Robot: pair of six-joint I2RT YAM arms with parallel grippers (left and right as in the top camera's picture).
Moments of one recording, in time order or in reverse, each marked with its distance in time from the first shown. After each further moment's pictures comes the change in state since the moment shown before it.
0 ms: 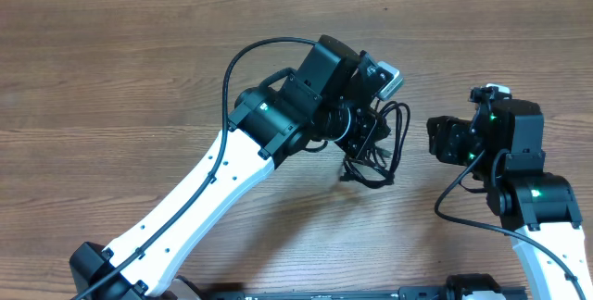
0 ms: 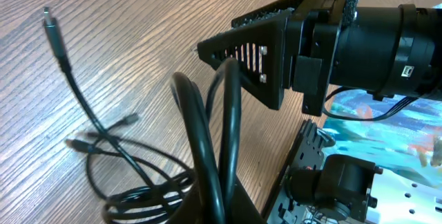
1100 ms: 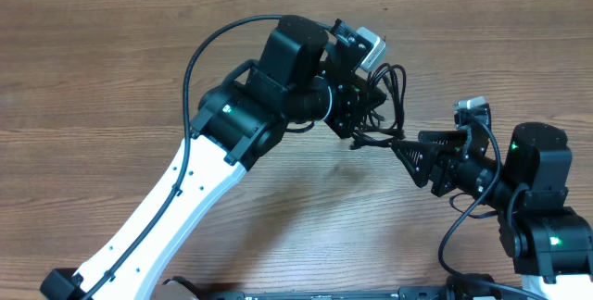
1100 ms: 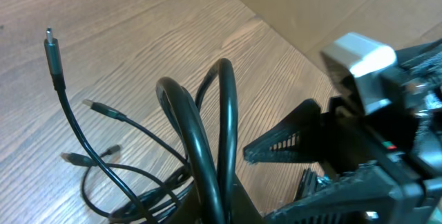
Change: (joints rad) left arm 0.077 -0.088 0.000 0.158 0.026 -0.008; right arm 0.000 -0.192 0.000 -0.005 -0.547 -0.121
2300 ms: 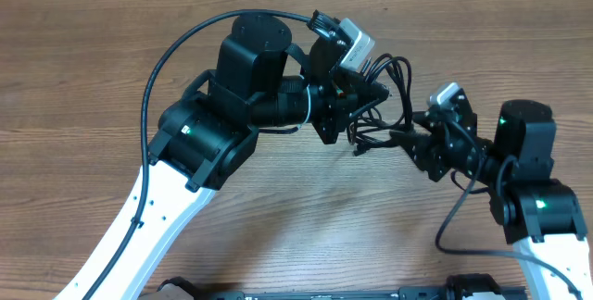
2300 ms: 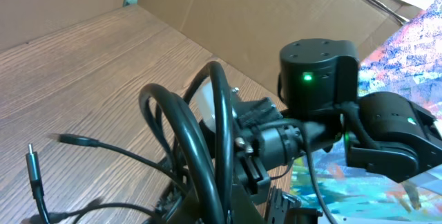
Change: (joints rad) left arm 0.040 -0.113 0.000 0.077 0.149 -0.024; right arm 0.000 0.153 0.000 0.113 -0.012 -0.471
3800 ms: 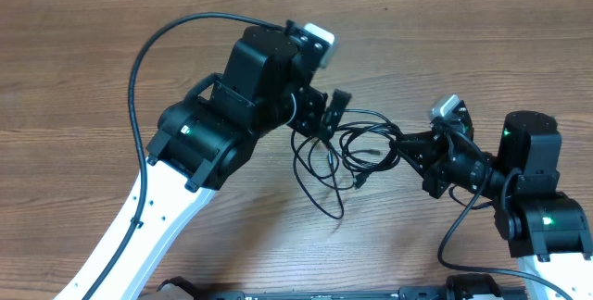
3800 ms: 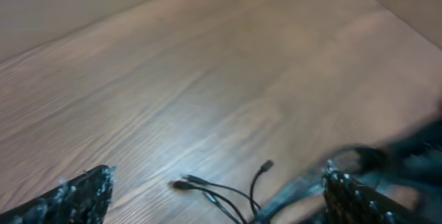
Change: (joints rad) left arm 0.000 0.000 0.000 -0.265 -0.546 0.118; right arm 0.000 -0.077 0.000 -0.091 -0.119 0.069
